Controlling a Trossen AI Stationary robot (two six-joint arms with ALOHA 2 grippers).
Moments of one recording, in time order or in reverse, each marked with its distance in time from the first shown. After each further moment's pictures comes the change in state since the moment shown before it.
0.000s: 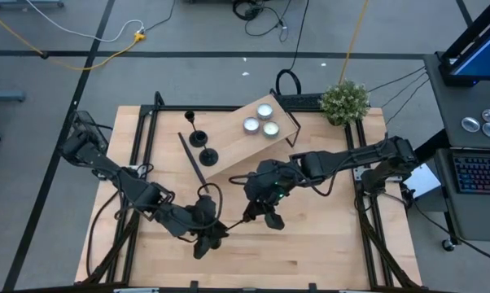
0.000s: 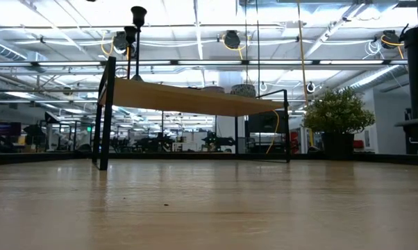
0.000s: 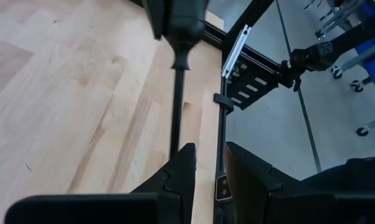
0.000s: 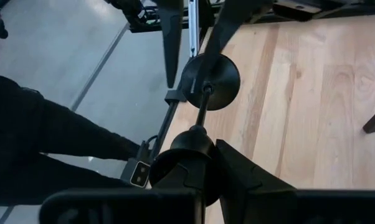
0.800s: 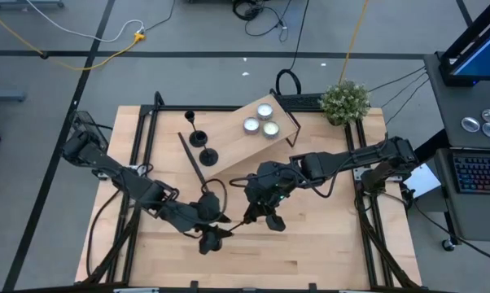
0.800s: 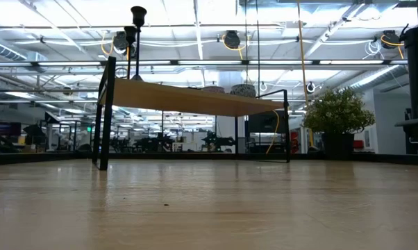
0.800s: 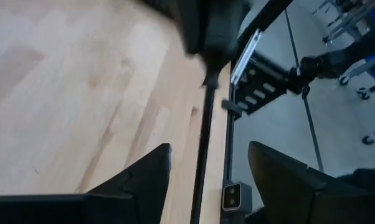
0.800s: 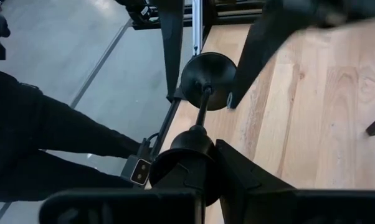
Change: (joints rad) left arm 0.045 0.018 0.000 0.009 0.009 -0.008; right arm 0.011 0.000 -0.001 -0.001 0.000 -0.018
